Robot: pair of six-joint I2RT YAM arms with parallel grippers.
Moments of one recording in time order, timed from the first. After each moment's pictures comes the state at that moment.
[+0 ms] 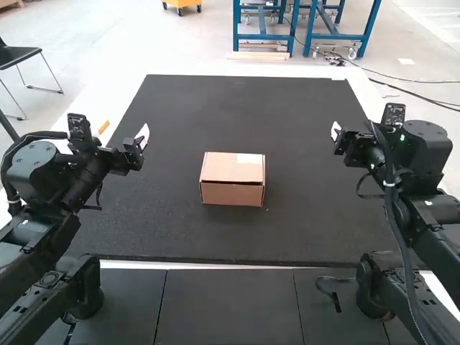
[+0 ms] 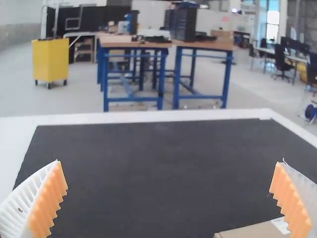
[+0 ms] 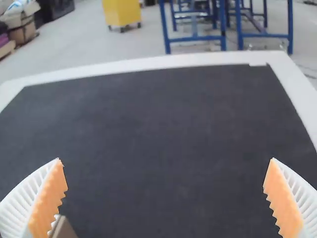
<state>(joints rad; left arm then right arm) -0.17 0.30 0.22 0.20 0.10 -0.08 0.11 0.42 0.37 -0.05 -0.01 0.11</state>
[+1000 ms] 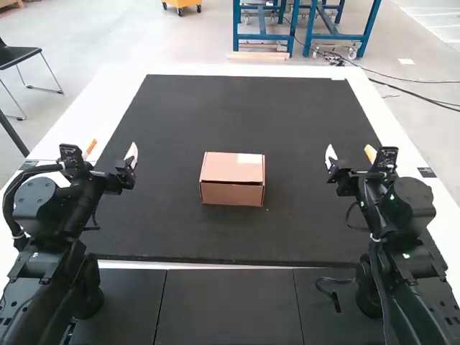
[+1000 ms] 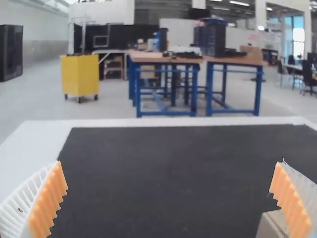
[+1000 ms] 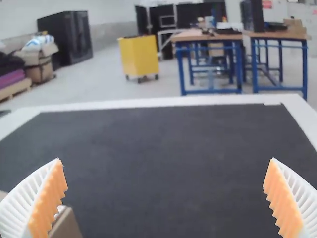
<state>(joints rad) 0.01 0.01 0.01 0.16 0.14 -0.06 0.16 0.01 0.00 0.09 -0.01 0.08</state>
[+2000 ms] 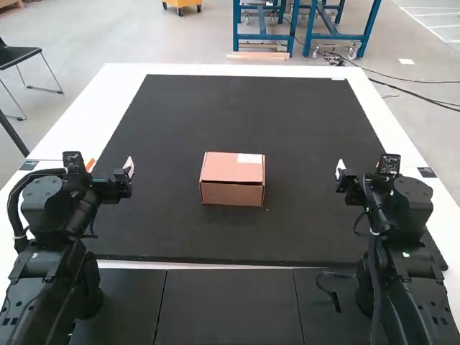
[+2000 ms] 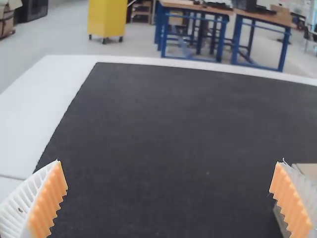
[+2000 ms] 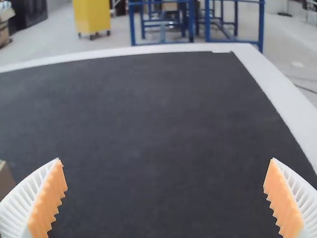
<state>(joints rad) 0.07 0.01 0.01 -0.02 0.13 -0.09 -0.03 0.01 0.00 -0.08 -0.04 0.04</state>
